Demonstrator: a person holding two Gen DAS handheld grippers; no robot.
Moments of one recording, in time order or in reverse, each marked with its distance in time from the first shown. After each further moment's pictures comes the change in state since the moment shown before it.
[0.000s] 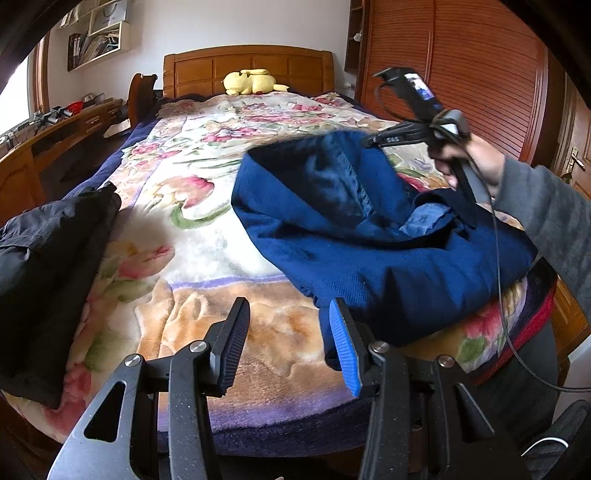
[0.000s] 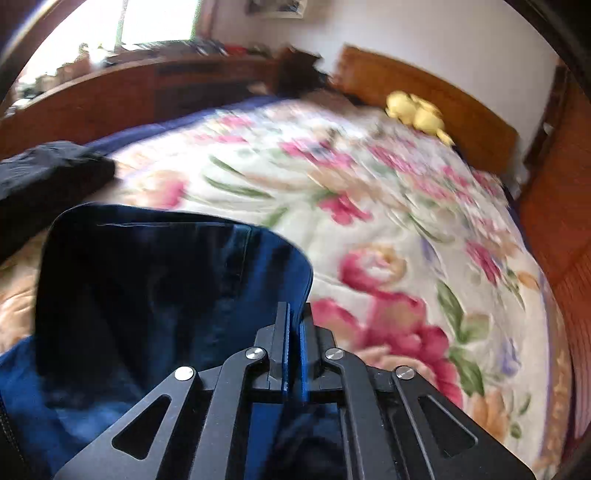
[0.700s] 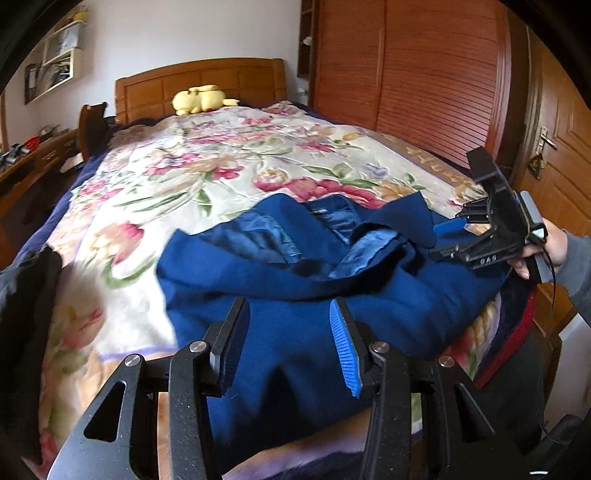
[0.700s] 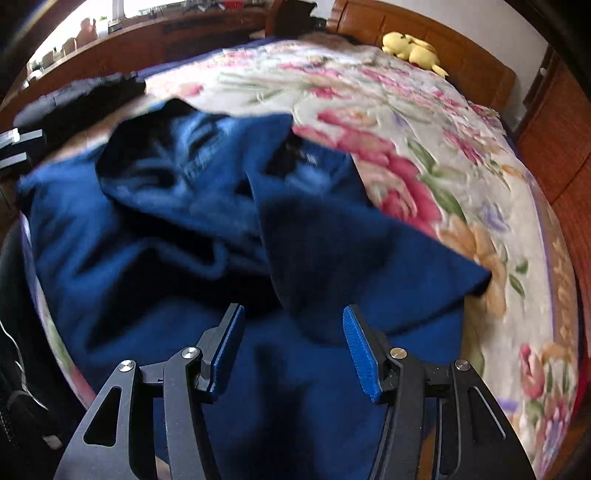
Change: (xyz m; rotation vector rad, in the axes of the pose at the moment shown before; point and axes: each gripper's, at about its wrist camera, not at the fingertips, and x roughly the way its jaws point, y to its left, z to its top) left arm 0.032 -0.073 0.051 0.123 -0.026 -0.121; right arm -0.088 -0.034 -0.171 0.014 0.202 0.070
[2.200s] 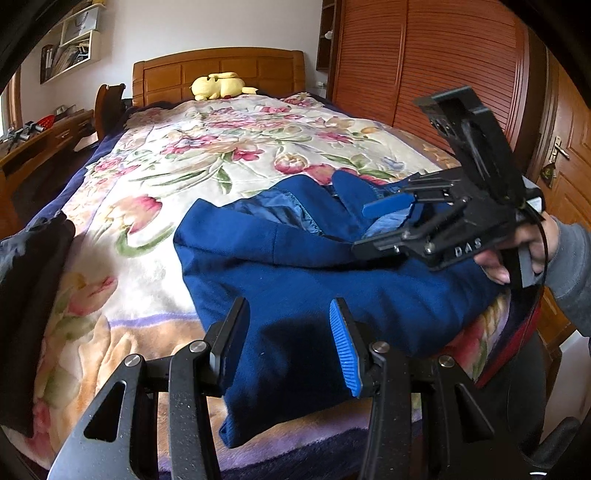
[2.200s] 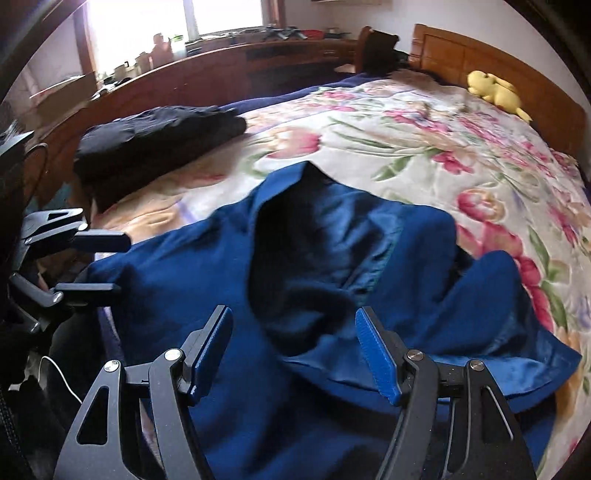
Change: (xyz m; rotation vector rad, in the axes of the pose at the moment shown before) left arm -0.009 0.021 -0.025 -0.076 0.023 0.046; right arm -0.002 0.073 0.090 -0.115 -0.167 0.331
